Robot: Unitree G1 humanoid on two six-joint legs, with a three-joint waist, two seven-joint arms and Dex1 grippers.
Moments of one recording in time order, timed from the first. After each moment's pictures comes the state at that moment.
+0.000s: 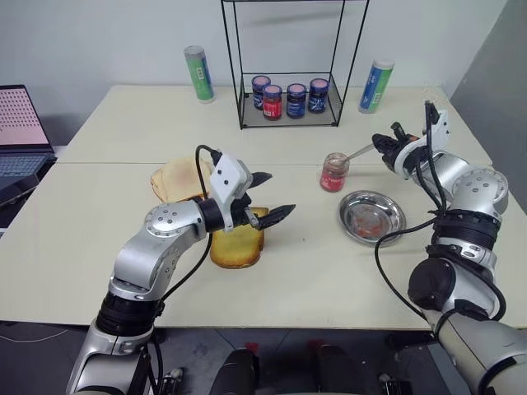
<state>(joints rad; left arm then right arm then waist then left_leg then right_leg) -0.47 0.50 -0.09 -0.30 -0.41 0.57 -0.73 -1.00 -0.27 -0.69 0.43 0.72 1.03 -0.09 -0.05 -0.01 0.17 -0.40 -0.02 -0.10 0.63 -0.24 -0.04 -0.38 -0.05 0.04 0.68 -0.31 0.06</state>
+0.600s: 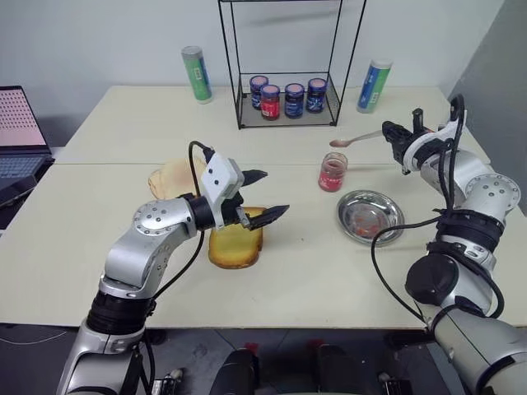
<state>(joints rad) -0.44 0.55 -0.05 -0.28 -0.42 0.49 -0.80 -1.02 -0.22 -0.81 0.39 0.95 1.02 -0.21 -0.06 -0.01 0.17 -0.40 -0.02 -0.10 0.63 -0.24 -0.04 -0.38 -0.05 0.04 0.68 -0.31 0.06</state>
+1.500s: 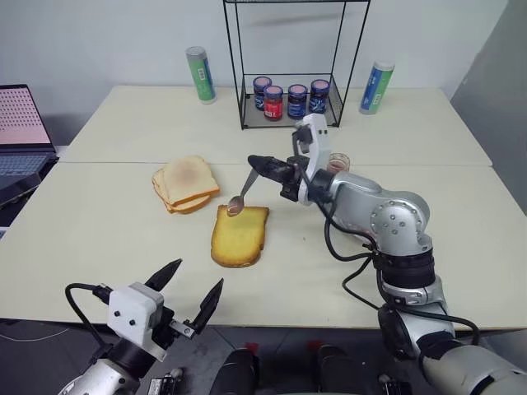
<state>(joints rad) 0.70 0.28 0.23 -0.82 -0.33 0.14 -0.51 -0.79 -0.14 0.13 -0.17 0.75 0.97 0.20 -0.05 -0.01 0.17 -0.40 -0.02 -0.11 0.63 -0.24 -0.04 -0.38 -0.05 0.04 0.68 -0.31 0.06</state>
